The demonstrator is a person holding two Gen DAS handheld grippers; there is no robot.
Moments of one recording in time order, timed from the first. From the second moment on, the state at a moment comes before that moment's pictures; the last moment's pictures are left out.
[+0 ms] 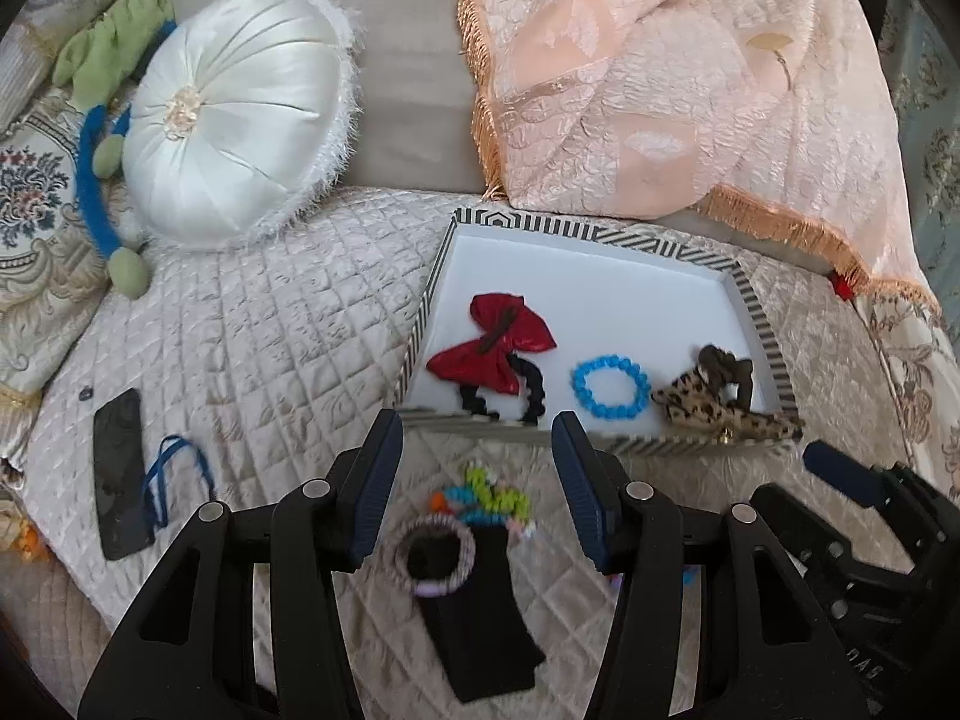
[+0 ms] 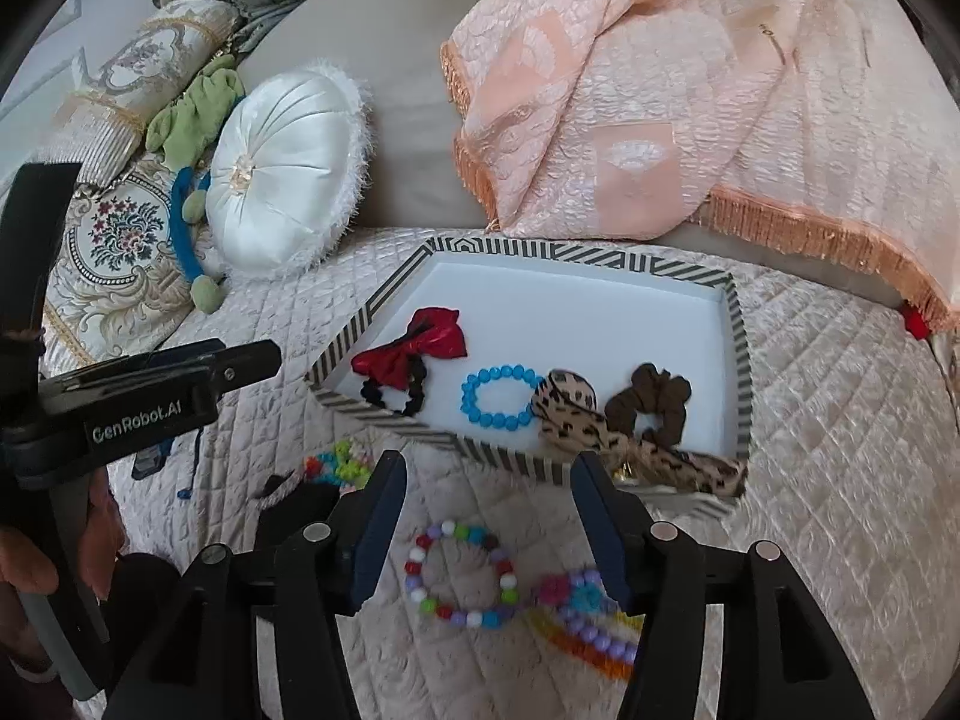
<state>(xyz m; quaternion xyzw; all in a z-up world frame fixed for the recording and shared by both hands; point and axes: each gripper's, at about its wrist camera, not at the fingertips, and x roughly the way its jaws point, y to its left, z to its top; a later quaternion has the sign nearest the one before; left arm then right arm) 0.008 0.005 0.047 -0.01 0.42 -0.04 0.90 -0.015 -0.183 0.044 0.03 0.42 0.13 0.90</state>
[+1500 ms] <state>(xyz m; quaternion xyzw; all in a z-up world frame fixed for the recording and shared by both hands) 0.001 0.113 -0.055 -0.34 0.55 -0.06 0.76 -0.022 -0.181 -0.017 -0.01 0.48 0.18 0.86</state>
